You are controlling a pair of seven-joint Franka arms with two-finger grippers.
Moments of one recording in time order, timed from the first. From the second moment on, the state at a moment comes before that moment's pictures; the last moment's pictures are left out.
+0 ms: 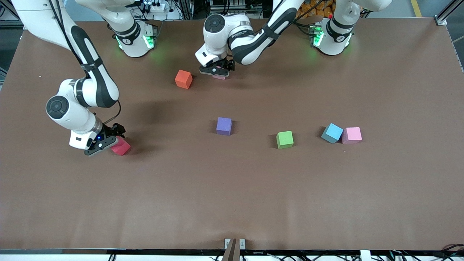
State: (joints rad) left arm -0.70 0.57 -0.54 -1.88 0.20 2.36 -1.13; right arm 0.04 0.34 -0.04 -2.19 -0.01 2.55 -0.54
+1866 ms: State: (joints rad) left arm -0.72 0.57 -0.56 -1.98 0.25 2.35 -1.44; right arm 0.25 0.27 -0.02 -2.18 0.00 2.50 -0.05
